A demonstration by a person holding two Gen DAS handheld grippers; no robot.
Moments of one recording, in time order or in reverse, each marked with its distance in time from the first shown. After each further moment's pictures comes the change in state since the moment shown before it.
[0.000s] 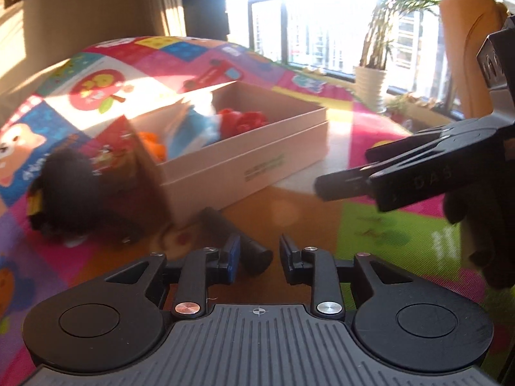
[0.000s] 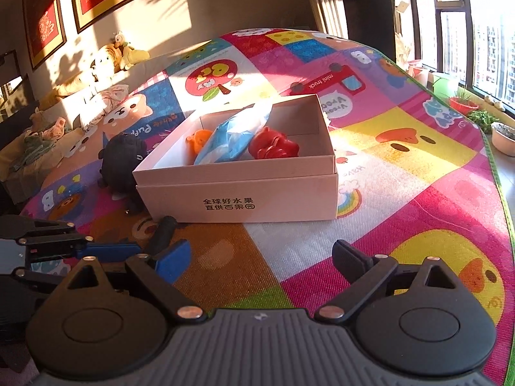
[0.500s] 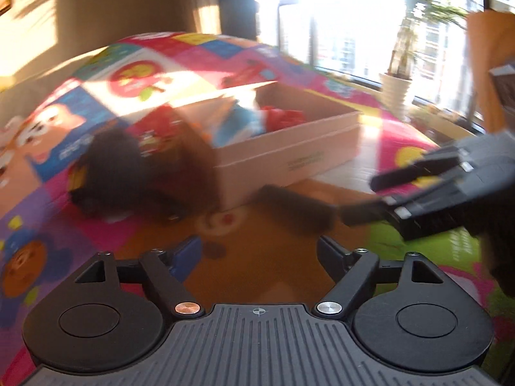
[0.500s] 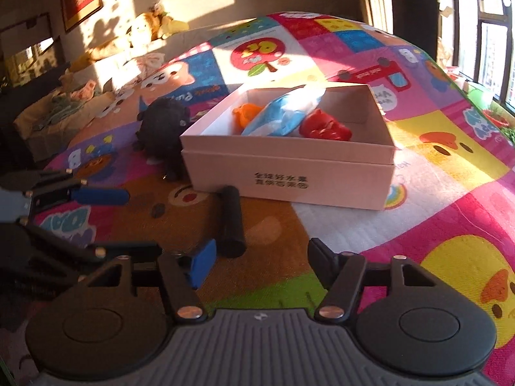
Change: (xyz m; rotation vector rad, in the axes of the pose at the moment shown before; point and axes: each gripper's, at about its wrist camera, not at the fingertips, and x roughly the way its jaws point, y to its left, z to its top) left arm -0.028 0.036 -0.016 -0.109 0.004 0.131; right arm 0.008 0.036 -0.008 -0.159 0.085 0.090
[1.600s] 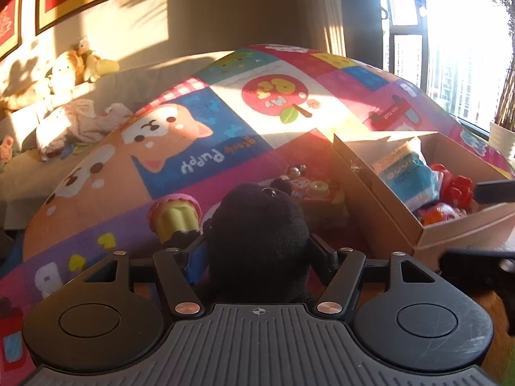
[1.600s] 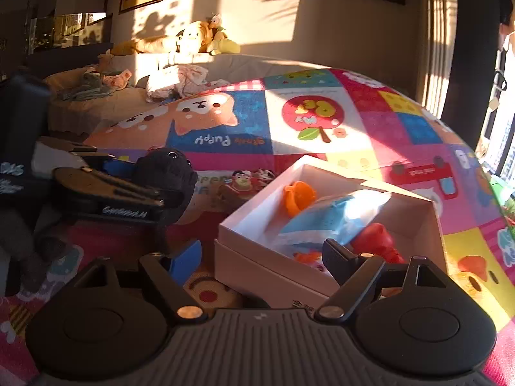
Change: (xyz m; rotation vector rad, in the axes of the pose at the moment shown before) left arm 0.028 0.088 0.033 -0.166 -0.081 0.343; right arm 0.052 0.050 0.075 -0.260 -0.135 0.023
